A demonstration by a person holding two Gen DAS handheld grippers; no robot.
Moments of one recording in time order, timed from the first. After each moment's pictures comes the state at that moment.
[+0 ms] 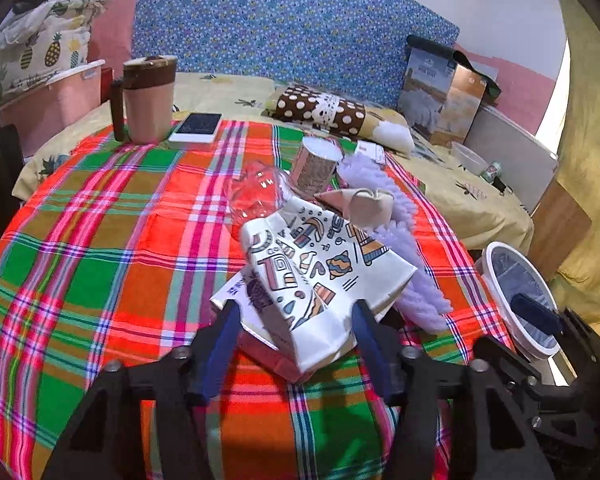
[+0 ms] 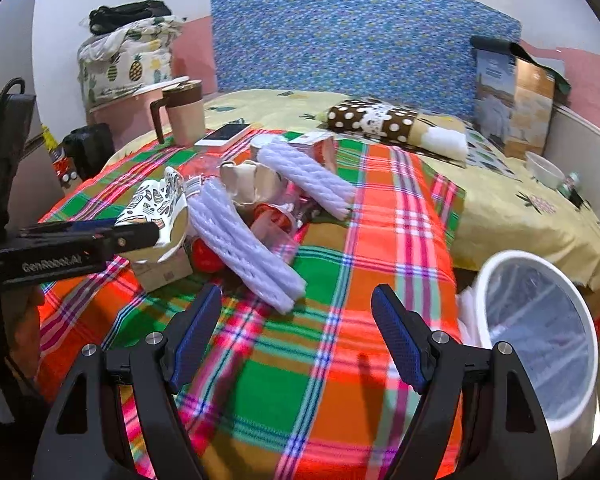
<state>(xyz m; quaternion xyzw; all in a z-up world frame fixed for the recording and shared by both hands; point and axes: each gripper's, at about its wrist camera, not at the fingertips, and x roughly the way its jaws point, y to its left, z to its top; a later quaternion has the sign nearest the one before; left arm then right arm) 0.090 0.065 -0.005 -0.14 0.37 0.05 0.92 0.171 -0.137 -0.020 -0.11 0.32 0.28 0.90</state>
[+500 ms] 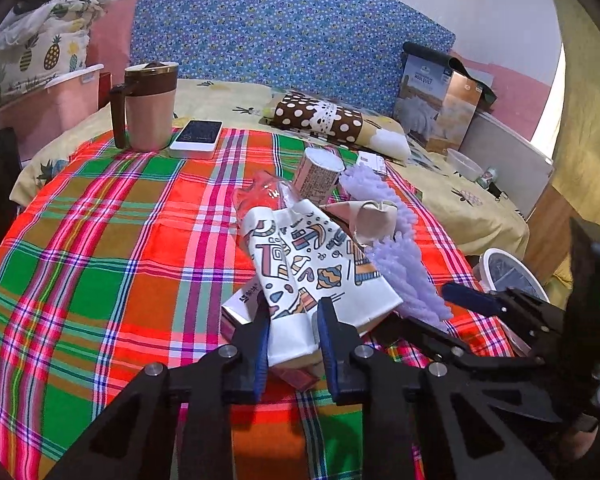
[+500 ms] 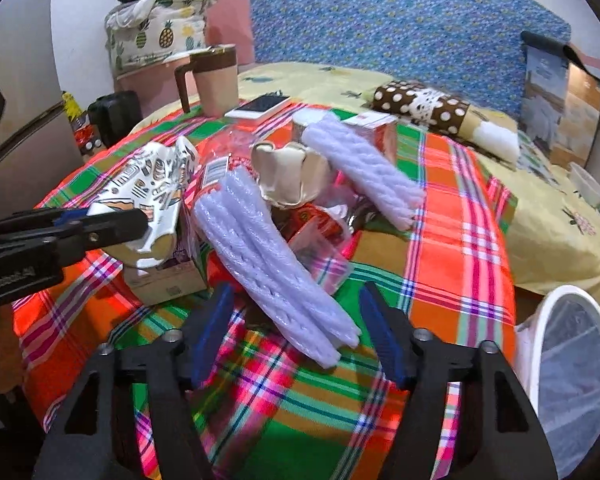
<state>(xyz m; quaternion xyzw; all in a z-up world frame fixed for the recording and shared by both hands) 0.085 0.075 0.001 -0.15 0.35 0.04 0.92 0.195 -0.105 -0.035 -0.15 0.36 0.34 0.86</state>
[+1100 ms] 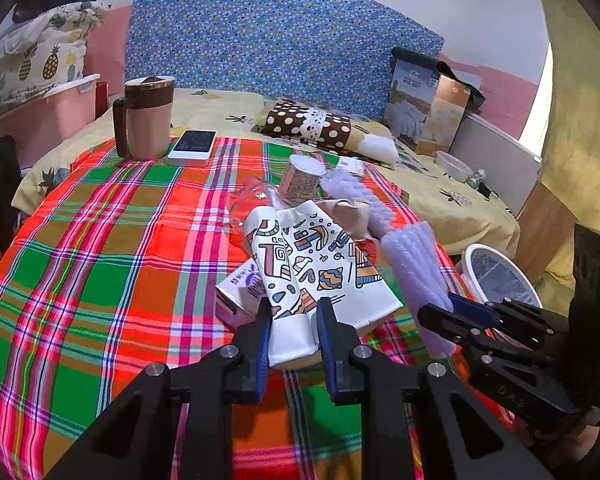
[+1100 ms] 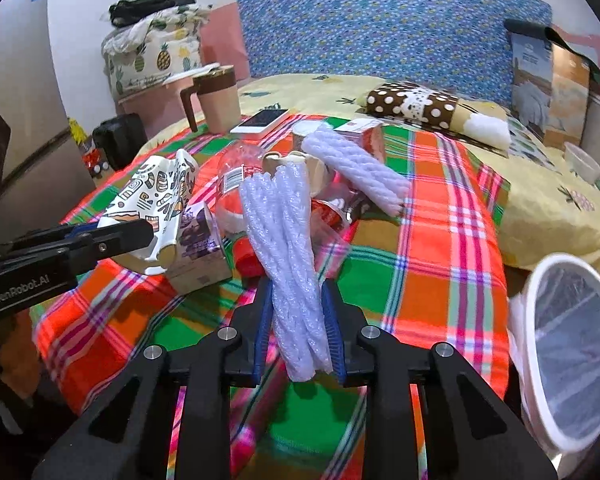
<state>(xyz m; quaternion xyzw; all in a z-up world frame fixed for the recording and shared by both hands) 0.059 0.062 0.015 -0.14 0.34 0.03 0.93 0.170 -0.133 -0.017 -0.09 0.35 0.33 0.87</state>
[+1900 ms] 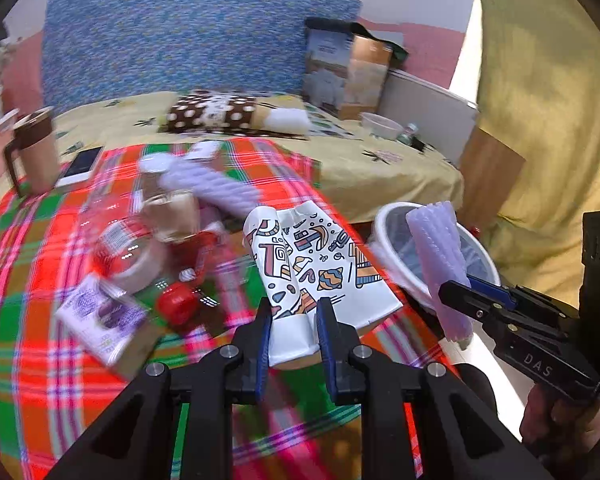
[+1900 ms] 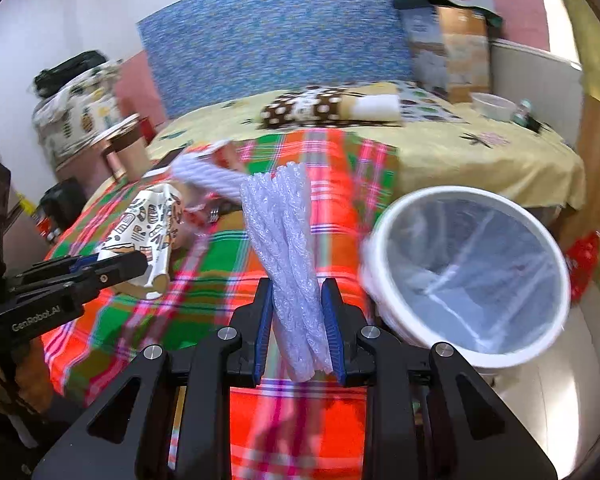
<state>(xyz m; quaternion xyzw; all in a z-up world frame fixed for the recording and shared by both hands) 0.096 -0.053 0.022 -0.07 0.36 -0.10 0.92 0.179 -0.235 -0.015 0.00 0.35 0.21 0.91</state>
